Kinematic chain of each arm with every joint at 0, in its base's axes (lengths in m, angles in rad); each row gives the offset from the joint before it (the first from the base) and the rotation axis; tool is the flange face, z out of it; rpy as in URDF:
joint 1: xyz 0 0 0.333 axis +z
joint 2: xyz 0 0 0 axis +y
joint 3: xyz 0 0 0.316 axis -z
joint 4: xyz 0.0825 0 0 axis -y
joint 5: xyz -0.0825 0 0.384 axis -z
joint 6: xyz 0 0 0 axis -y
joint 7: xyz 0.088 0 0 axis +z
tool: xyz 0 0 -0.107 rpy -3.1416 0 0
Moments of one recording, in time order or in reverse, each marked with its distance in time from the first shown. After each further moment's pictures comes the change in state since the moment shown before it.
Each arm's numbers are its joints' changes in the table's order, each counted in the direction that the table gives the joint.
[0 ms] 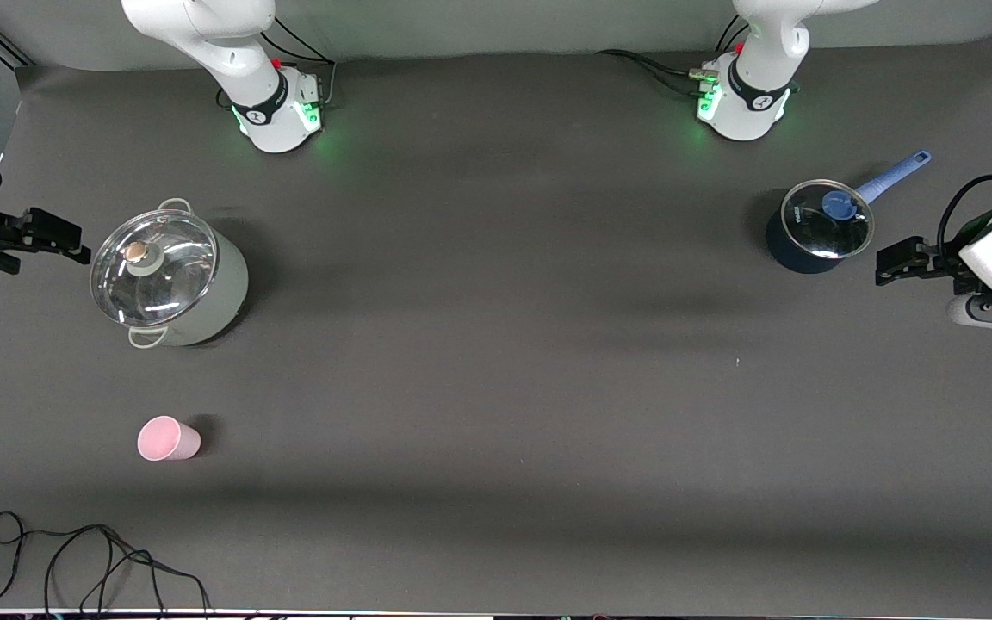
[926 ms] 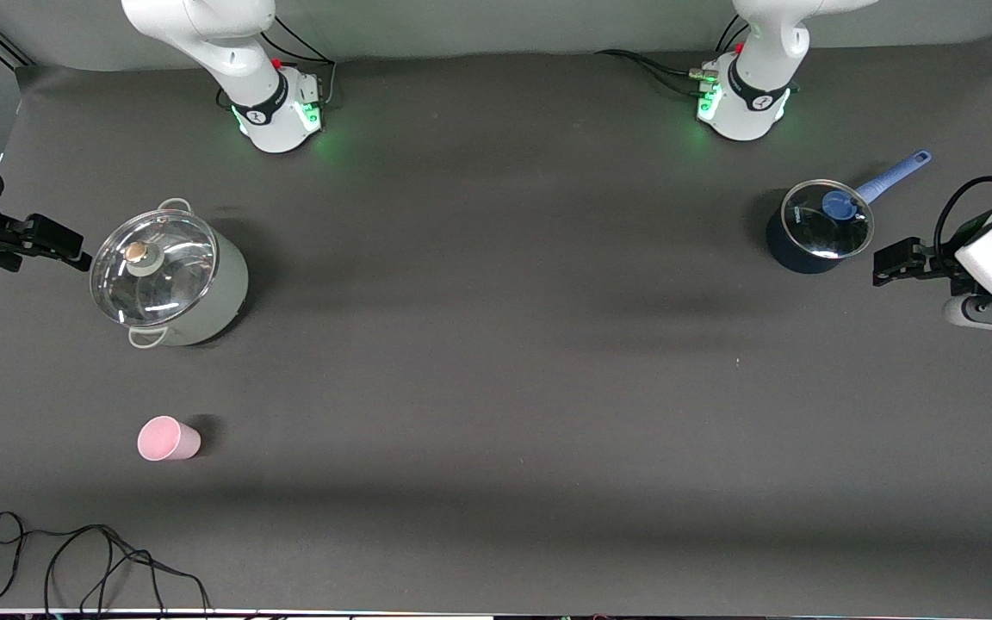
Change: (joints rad) left arm 0.001 0.000 0.005 -0.007 0.000 0.005 0.000; right arm 0.000 -0.008 -0.012 -0.015 0.001 0.055 -0.136
